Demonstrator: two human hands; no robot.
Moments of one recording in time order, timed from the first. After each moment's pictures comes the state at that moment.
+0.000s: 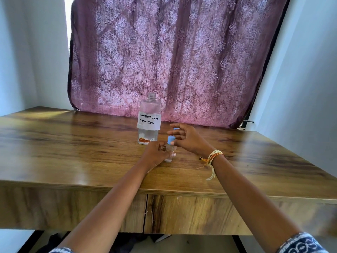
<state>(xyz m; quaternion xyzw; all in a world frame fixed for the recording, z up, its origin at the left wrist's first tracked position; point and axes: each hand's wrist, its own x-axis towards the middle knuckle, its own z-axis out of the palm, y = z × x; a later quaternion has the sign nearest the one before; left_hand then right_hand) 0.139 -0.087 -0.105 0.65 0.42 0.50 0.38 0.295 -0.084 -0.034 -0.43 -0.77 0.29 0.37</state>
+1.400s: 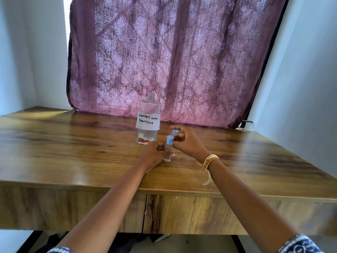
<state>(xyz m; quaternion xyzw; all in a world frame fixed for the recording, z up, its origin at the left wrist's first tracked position) 0.140 -0.086 -0.106 0.64 0.43 0.50 0.39 0.291 -0.093 -0.046 -0.45 -0.75 0.25 0.41</state>
